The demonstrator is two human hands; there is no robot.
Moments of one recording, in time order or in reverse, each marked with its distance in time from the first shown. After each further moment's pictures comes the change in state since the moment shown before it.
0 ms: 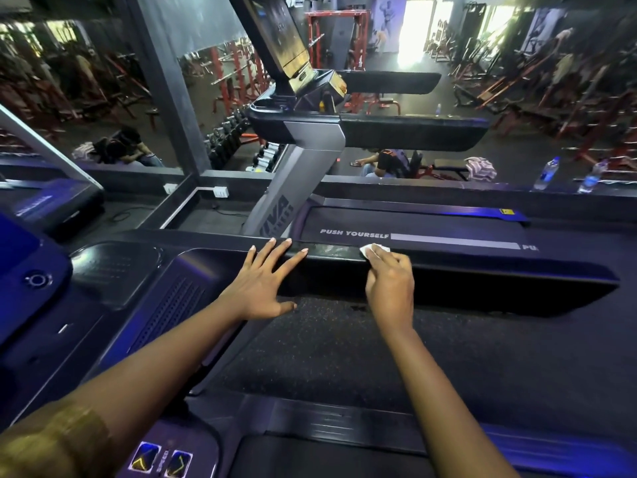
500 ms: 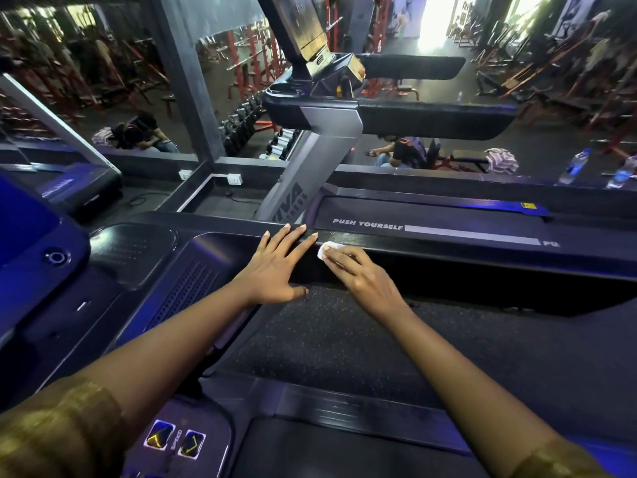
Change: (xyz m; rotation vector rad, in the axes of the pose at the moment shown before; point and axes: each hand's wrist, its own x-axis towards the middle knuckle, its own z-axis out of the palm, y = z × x) left_hand 0.001 0.001 -0.003 -0.030 -0.003 -0.017; right_hand 0.000 0.000 0.029 -0.127 -0.290 -0.781
